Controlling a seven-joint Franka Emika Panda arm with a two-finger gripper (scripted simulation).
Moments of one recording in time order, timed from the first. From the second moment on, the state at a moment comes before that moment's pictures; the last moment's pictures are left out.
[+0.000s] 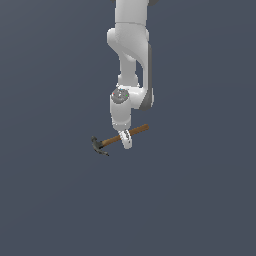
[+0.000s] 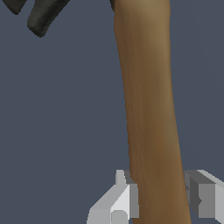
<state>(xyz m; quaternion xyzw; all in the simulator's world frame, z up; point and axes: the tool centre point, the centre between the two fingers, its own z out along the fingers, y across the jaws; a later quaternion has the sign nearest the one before) -0.101 -0.031 0.016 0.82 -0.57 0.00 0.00</state>
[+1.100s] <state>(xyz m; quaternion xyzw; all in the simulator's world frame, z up) -0.105 -0.050 0.081 0.82 -0.57 -0.01 0.00</state>
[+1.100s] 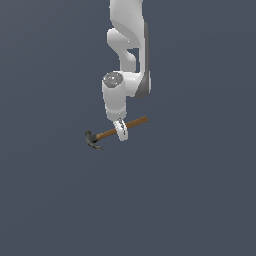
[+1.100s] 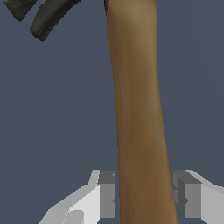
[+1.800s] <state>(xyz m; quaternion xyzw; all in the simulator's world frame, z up) -0.109 -0.094 0.222 0.82 -0.57 0.00 0.00</state>
